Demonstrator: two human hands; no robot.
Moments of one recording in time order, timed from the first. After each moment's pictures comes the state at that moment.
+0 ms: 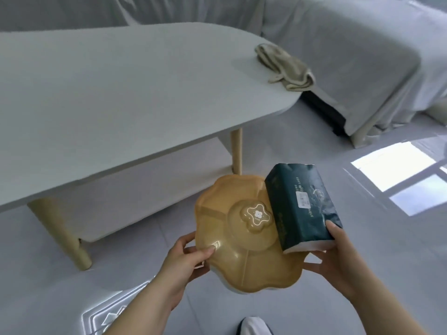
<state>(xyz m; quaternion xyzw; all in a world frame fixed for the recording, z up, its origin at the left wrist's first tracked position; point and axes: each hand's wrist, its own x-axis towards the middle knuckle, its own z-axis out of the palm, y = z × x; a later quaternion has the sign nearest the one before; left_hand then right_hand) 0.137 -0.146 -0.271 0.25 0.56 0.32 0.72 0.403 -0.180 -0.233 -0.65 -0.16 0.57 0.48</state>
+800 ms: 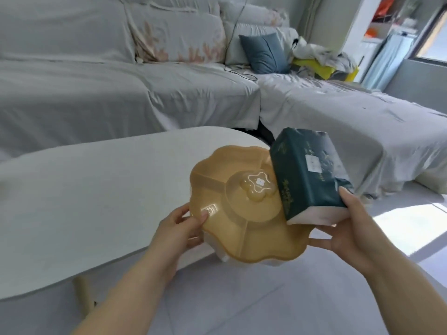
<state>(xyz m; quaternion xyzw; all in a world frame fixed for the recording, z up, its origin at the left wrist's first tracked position) 0.135 -0.084 -0.064 0.39 0.50 0.47 0.61 0.405 -0.107 -0.024 -0.55 -0.31 0.55 0.55</state>
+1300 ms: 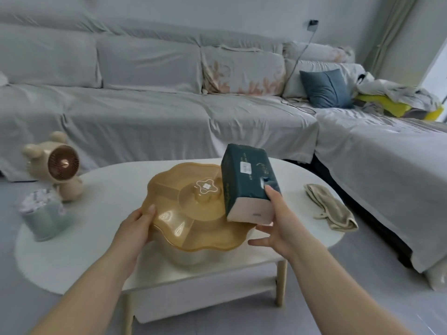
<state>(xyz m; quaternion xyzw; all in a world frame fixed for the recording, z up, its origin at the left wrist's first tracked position) -0.005 -0.049 -0.074 0.32 0.63 0.57 0.42 0.237 0.014 -0.043 -0.52 -0.37 0.66 0.39</state>
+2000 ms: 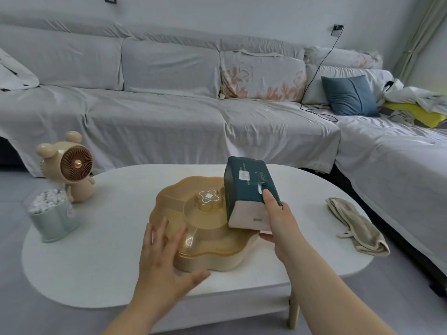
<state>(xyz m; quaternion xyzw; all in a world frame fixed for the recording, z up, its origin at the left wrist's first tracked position) 0.027 -0.065 -0.120 0.56 0.71 0.41 0.14 0.203 0.047 -0.050 -0.56 -0.43 0.56 0.43</state>
